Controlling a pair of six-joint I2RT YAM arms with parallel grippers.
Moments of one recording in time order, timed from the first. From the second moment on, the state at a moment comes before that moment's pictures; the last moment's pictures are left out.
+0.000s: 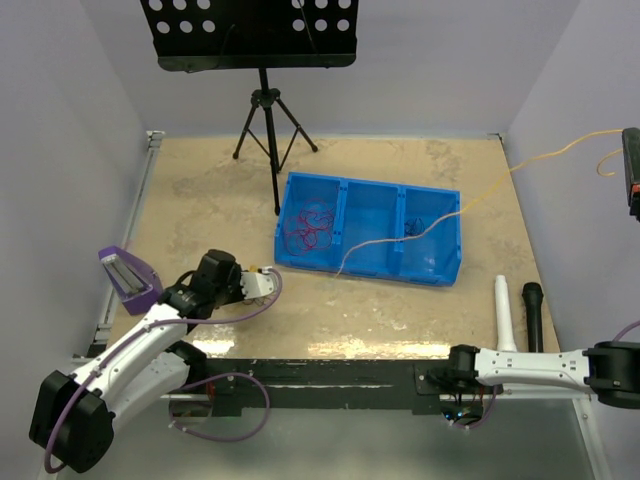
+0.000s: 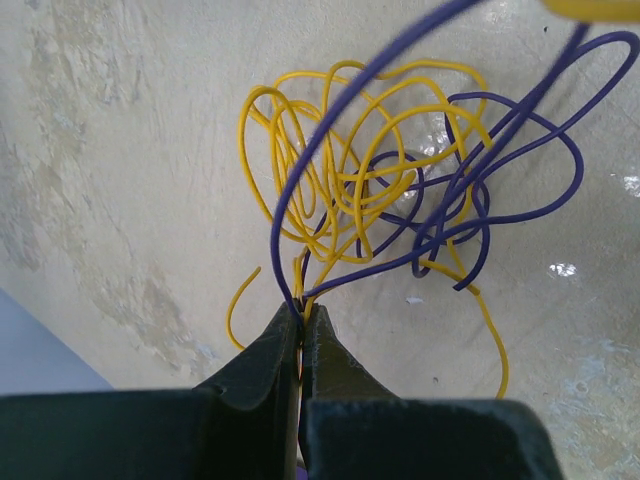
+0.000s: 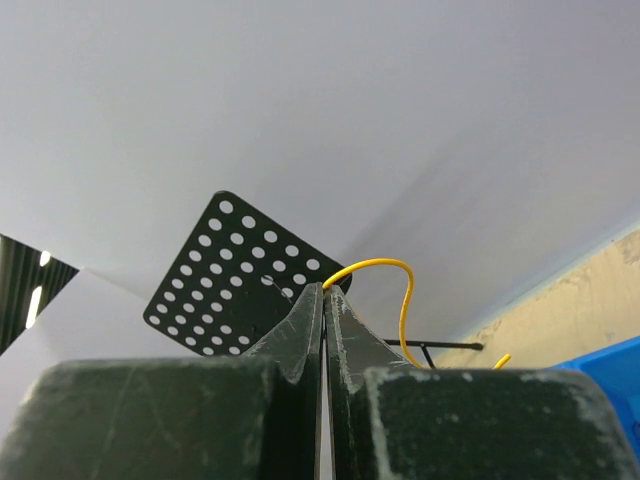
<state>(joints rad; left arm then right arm) -0.46 0.85 0.43 -0.49 -0.08 0.90 1.31 0.76 1.78 0.02 1.30 -0.02</state>
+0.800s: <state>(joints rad) -0.43 0.87 0.35 -0.39 -0.17 0.96 1.31 0.89 1.99 0.23 1.29 -0.28</state>
